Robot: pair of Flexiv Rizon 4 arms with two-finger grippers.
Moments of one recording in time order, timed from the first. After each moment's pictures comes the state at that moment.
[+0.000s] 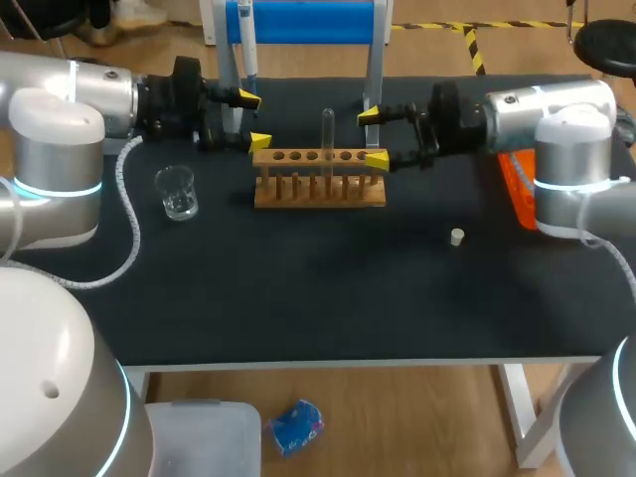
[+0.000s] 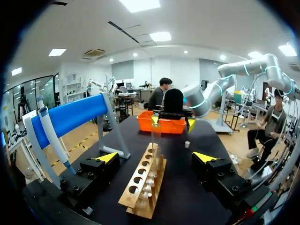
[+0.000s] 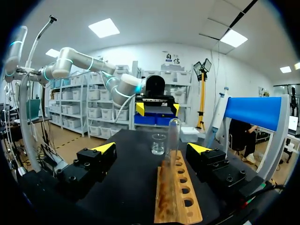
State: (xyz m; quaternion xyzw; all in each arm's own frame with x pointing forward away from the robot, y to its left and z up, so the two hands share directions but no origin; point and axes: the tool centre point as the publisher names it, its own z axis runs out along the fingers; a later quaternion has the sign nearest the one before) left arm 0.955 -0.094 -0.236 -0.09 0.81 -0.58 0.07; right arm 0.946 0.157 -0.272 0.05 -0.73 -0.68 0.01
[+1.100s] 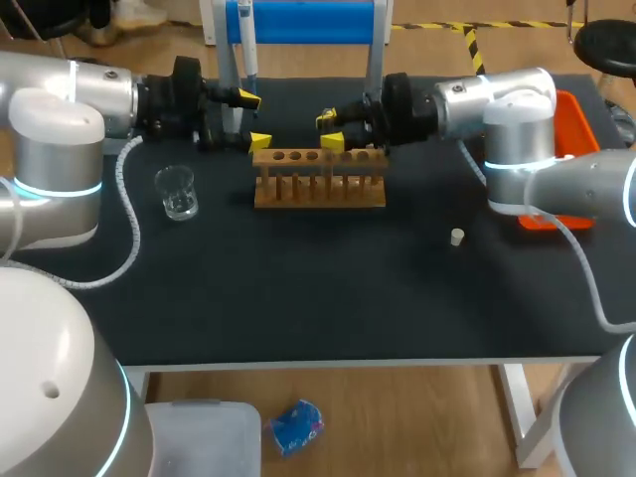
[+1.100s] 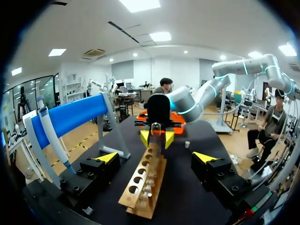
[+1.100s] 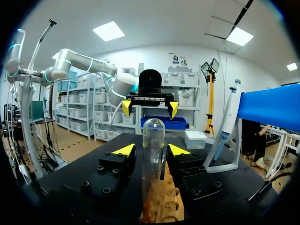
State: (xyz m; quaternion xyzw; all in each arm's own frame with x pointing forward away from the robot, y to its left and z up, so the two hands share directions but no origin) left arm 0.955 -0.094 -0.236 -0.09 0.81 -0.58 0.07; right arm 0.973 0.222 -0.281 0.08 -0.72 -0.69 0.05
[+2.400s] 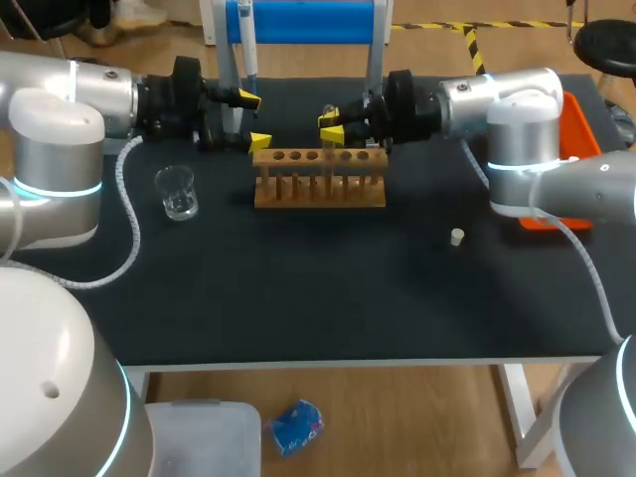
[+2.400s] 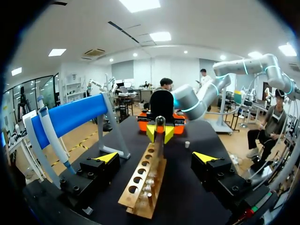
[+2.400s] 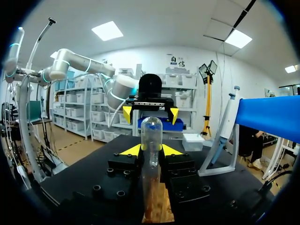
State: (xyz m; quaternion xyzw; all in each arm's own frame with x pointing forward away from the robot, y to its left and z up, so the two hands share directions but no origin) left arm 0.955 -0.094 -0.236 -0.09 0.81 -0.58 0.07; right arm 0.968 0.220 -0.267 0.07 -0.72 -0.69 0.03
